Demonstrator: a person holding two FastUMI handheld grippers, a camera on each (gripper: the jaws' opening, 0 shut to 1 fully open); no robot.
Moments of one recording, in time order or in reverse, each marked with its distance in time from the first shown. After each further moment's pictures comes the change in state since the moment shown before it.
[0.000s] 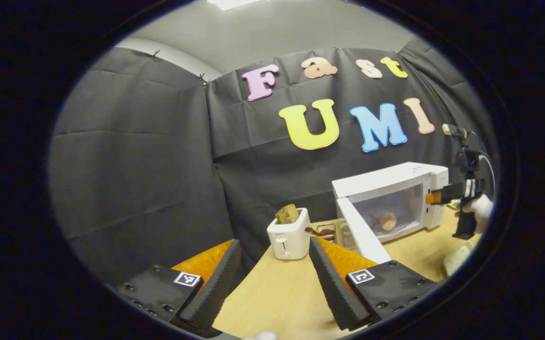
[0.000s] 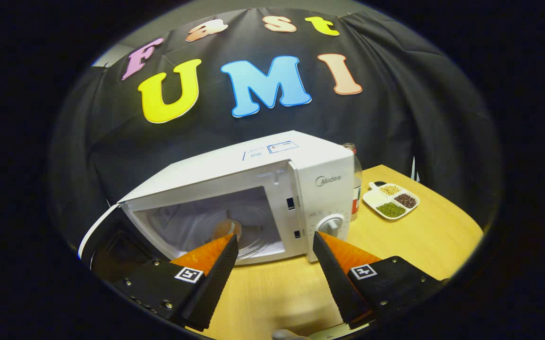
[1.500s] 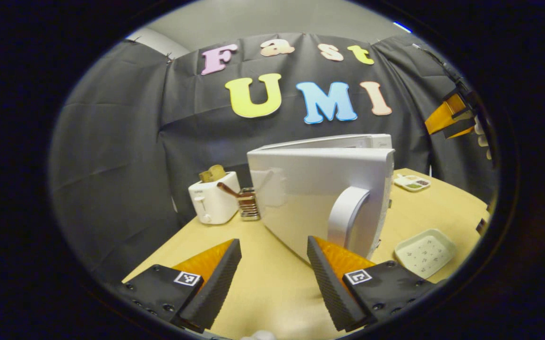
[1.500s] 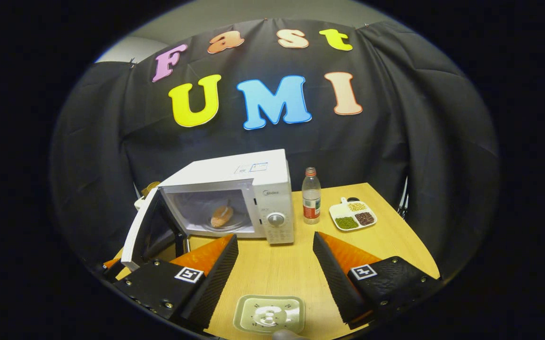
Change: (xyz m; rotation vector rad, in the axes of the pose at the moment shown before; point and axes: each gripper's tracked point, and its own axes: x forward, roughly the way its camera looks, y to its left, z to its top) left arm -0.022 -0.242 -0.078 -0.077 0.100 -0.294; right arm -0.137 -0.096 0.037 -0.058 0.036 0.109
